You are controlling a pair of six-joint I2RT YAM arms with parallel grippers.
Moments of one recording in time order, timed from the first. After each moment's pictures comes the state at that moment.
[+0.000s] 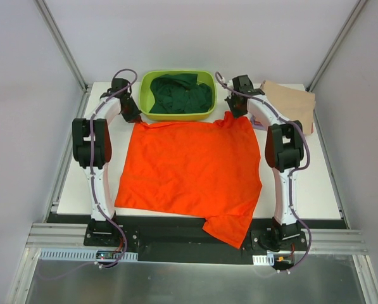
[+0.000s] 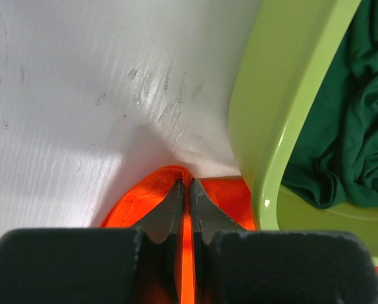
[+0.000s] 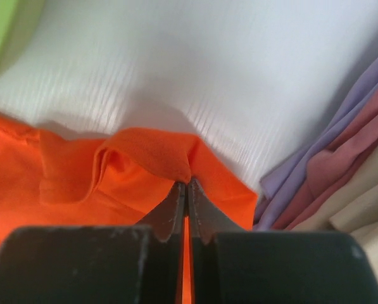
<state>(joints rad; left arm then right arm) -0.02 2.19 1.74 -0.59 0.16 -0.57 0.29 2.29 2.00 -0.67 0.07 -0.21</state>
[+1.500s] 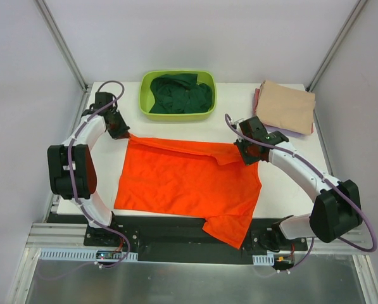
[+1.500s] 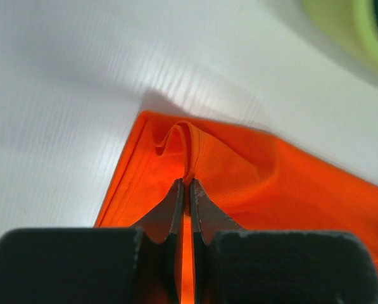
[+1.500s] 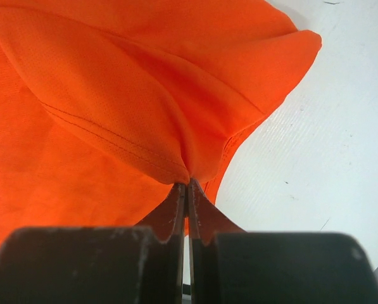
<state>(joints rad) 0.04 1.69 1.23 -0.60 0.15 -0.52 0.48 1.38 1.06 -0.78 0.14 -0.03</state>
